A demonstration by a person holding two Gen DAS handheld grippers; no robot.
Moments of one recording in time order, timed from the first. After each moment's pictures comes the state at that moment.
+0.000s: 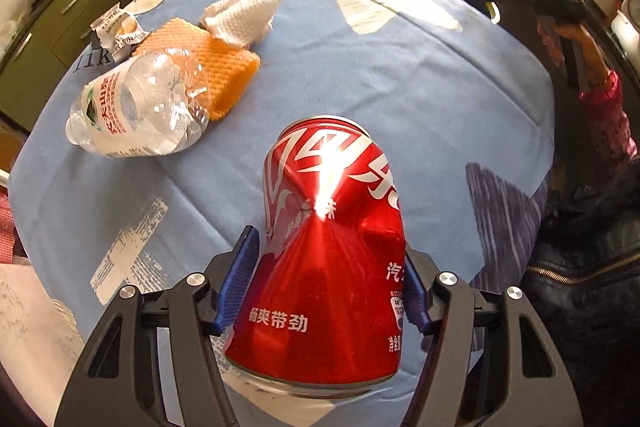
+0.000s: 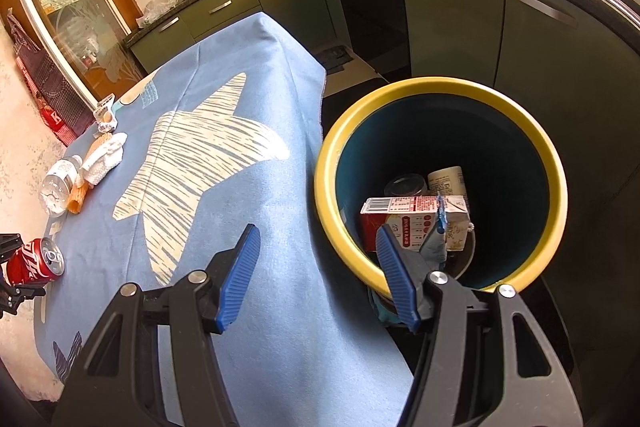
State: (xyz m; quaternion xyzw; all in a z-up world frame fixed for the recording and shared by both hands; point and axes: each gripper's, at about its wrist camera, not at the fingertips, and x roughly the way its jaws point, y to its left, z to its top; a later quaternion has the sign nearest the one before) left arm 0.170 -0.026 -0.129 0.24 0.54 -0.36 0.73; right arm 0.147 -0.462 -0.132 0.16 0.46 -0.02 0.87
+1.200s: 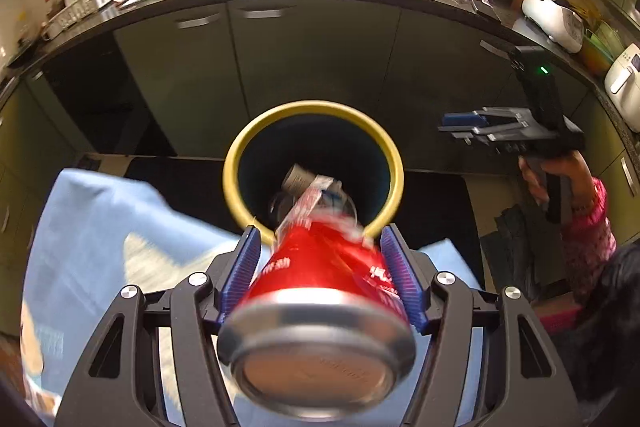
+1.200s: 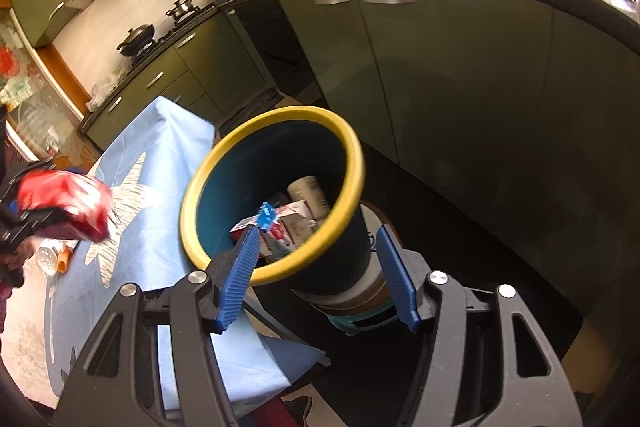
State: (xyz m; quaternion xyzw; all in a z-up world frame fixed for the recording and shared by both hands) left arm 0.208 -0.405 -0.082 0.28 0.39 -0.55 0.68; right arm 0.036 -0.603 -0.119 0.25 0.39 -0.13 0.87
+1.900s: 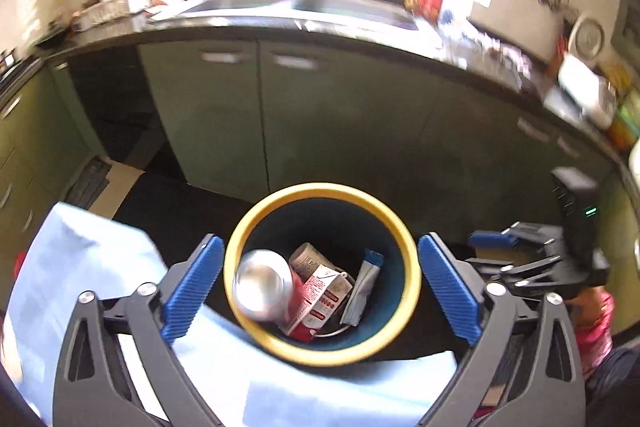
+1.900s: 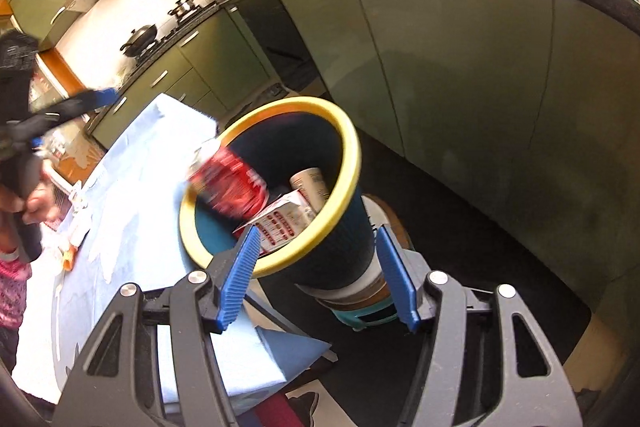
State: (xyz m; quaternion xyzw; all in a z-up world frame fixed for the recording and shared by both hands) left arm 0.231 -0.457 -0.063 0.18 0.37 -0.51 0.75; right arm 0.038 -0.606 -0.129 0.26 0.40 -0.11 0.87
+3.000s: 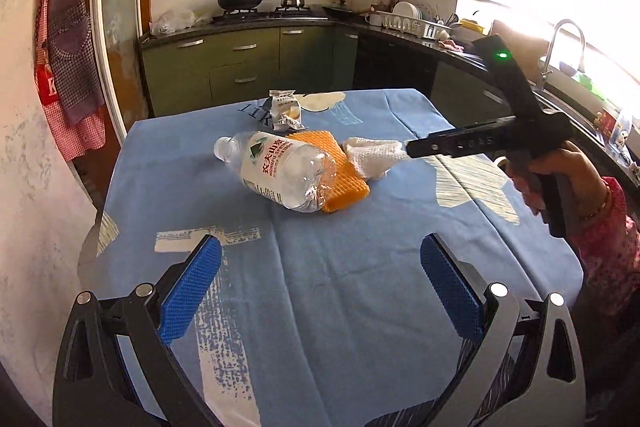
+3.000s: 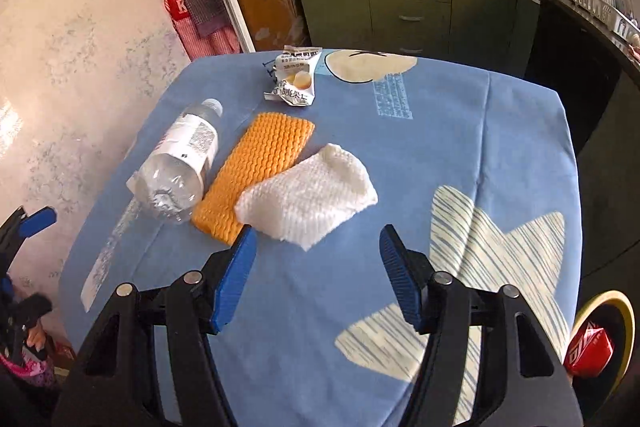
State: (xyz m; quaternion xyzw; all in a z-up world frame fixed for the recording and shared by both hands) left arm 0.099 0.008 -0.095 0.02 0.34 -0.15 0.93; right arm 0.292 -0.225 -0.087 -0.01 0.48 0.23 0.85
